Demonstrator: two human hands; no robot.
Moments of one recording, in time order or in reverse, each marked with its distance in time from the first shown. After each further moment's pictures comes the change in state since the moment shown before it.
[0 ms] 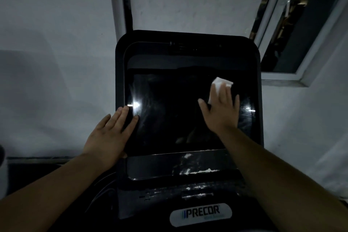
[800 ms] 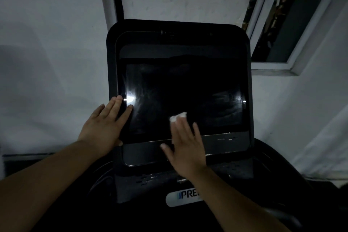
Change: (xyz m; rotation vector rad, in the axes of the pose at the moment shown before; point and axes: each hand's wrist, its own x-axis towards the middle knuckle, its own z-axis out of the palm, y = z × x) left_hand -0.008 0.009 -0.020 0.002 -0.054 0.021; right_hand -0.153 -0.046 0.051 -0.027 -0.085 -0.341
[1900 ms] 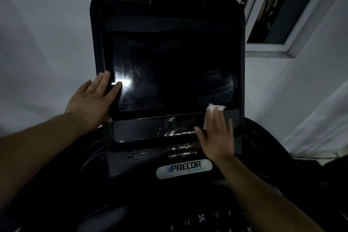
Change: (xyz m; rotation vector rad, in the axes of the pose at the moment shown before) left_hand 0.000 0.004 -0.004 0.090 -0.042 -0.014; right_hand -0.063 0.104 0.012 0.012 -0.088 0.300
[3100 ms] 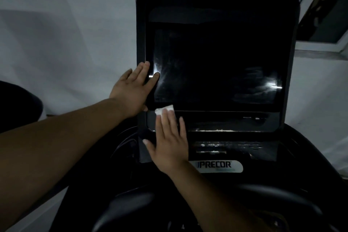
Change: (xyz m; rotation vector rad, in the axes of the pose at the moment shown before) left_hand 0.004 -0.007 0.010 0.001 -0.021 0.004; right_hand -0.042 -0.223 0.019 0.139 0.033 -0.402
